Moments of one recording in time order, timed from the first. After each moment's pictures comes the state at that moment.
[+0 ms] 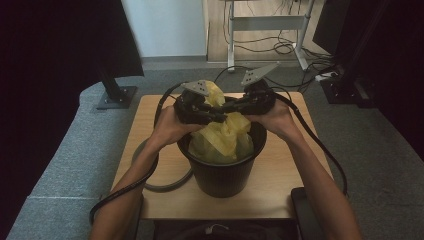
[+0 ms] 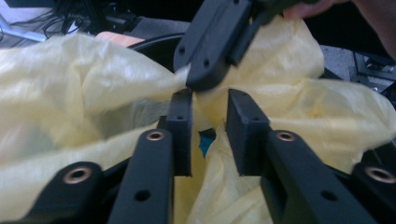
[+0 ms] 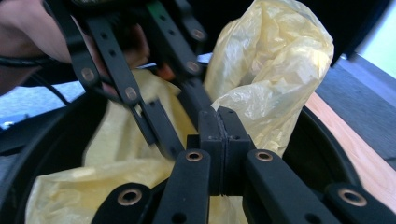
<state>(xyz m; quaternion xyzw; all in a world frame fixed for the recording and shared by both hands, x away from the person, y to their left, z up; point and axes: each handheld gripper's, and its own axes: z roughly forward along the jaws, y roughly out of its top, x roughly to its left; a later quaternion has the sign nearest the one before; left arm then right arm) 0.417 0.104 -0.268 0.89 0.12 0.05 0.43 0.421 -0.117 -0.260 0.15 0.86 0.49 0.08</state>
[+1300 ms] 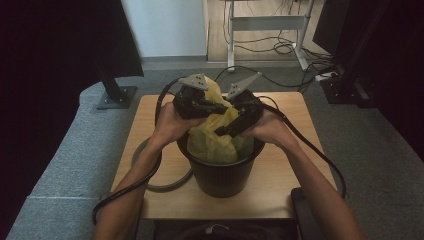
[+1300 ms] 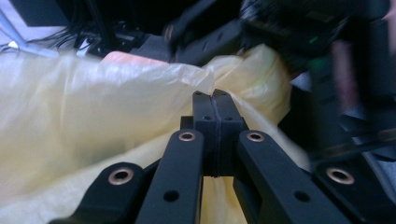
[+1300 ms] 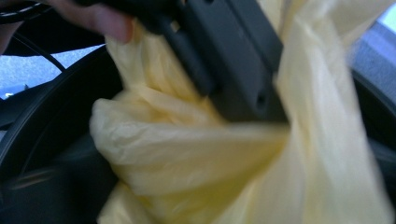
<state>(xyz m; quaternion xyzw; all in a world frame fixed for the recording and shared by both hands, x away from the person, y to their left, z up) 0.409 0.103 -0.249 0.88 0.12 0.07 0.45 0.411 -0.089 -0.279 0.15 0.89 0.43 0.07</state>
